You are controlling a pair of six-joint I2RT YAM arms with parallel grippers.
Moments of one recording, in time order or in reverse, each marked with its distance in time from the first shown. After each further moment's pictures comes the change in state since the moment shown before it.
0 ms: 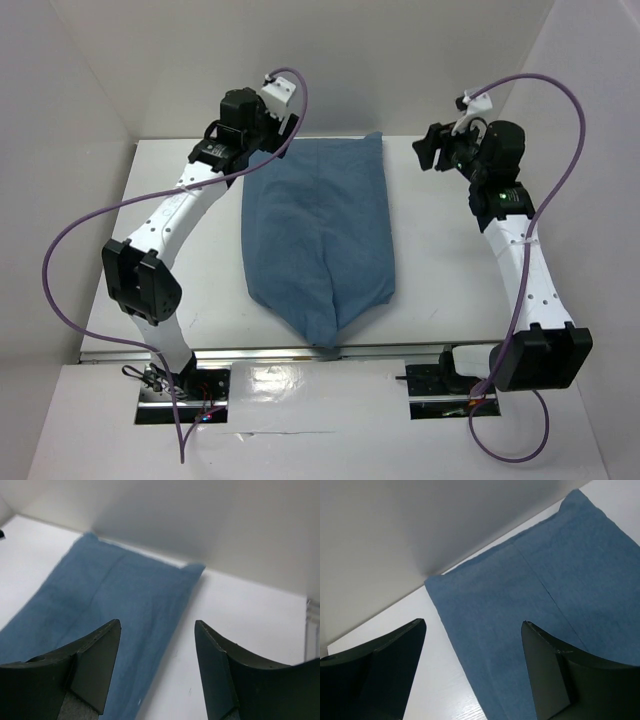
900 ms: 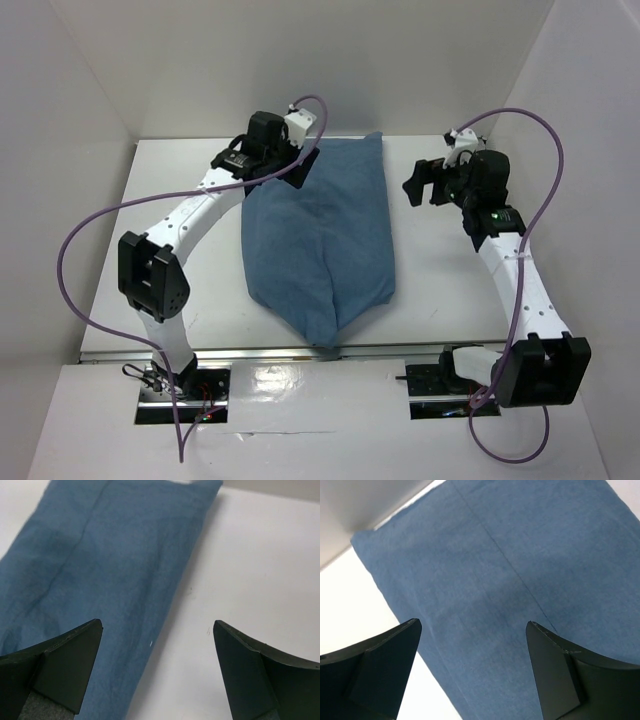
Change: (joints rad) left arm -0.091 0.051 -0.053 -0.171 0.045 -0.078; right arm 0.000 -0.083 -0.237 -0.112 0.017 0.008
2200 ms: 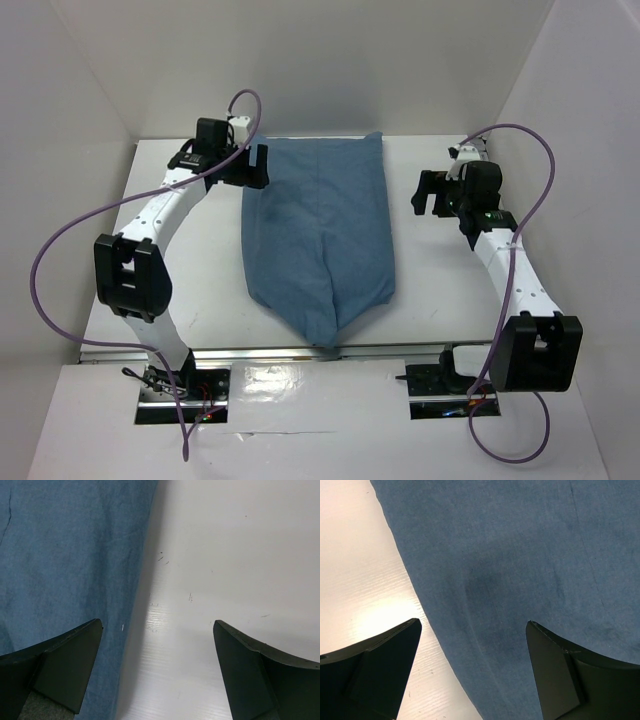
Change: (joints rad) left arm 0.272 -0.061 -0.171 -0.036 0.203 -0.230; right arm -0.046 0.073 -0.103 -0.019 0.142 0.071
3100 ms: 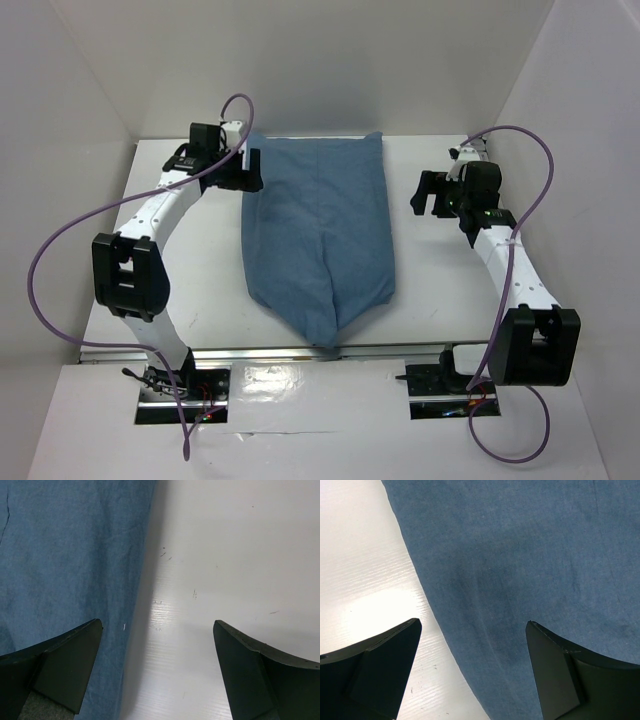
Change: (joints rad) left arm 0.046 0.000 -0.048 0.015 0.042 -0.003; right arm -0.016 0.031 0.000 0.000 -0.026 0.029
